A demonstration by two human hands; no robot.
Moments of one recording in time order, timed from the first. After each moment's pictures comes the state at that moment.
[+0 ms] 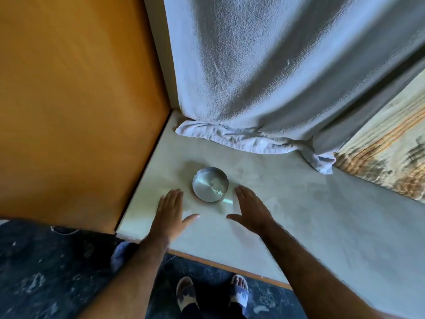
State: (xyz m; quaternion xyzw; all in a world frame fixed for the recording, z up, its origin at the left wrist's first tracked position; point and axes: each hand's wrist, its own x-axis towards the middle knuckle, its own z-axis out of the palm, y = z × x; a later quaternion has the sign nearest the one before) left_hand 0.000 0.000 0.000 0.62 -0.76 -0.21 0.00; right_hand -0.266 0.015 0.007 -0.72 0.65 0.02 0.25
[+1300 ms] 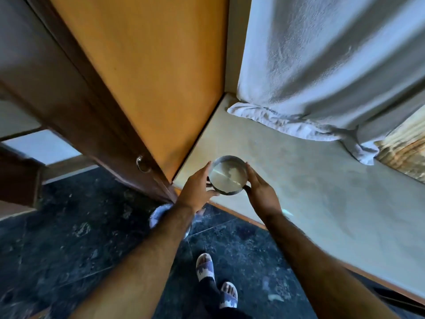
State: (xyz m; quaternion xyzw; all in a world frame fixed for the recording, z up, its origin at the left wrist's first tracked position) left_hand 0.069 0.086 0.064 0.62 -0.66 -0.36 0.23; right_hand -0.140 0.099 0.058 -0.71 0.65 -0.17 0.22
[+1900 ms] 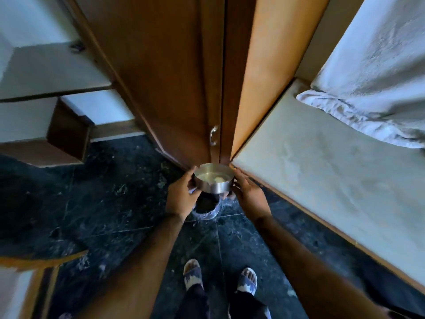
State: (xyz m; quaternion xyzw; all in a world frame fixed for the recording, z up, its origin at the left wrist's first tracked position) left_hand 0.269 0.208 0.029 0.73 -0.50 -0.30 0.37; right_hand 0.063 0.160 0.031 -0.77 0.52 -0.18 0.32
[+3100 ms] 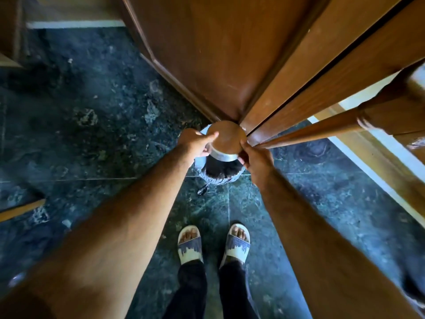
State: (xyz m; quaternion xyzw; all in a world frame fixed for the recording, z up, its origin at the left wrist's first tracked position) left_hand 0.372 0.100 -0.385 0.75 -0.14 -0.58 0.31; right_hand 0.196 0.073 -0.411 -0.21 0.71 -0.23 0.63
